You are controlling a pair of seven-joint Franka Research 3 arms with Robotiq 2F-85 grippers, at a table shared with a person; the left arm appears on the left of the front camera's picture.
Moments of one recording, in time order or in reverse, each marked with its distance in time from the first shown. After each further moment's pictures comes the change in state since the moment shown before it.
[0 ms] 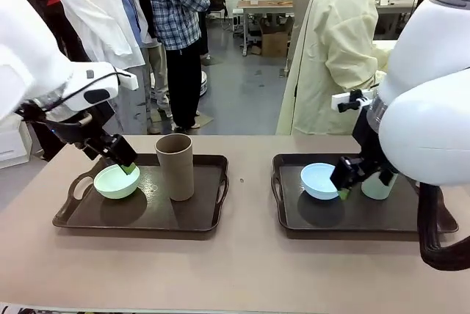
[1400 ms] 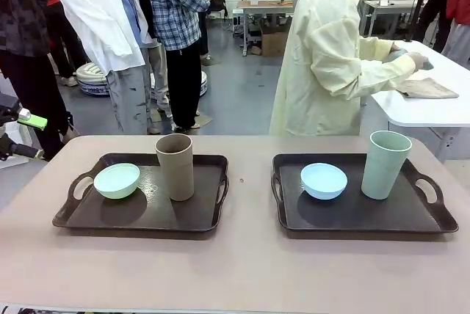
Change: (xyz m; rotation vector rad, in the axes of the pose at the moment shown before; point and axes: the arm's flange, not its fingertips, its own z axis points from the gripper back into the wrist) left arm -0.080 0.235 -0.013 -0.854 -0.115 0.540; right arm -0.167 -0.322 -0.007 0.824 -0.321 -0.461
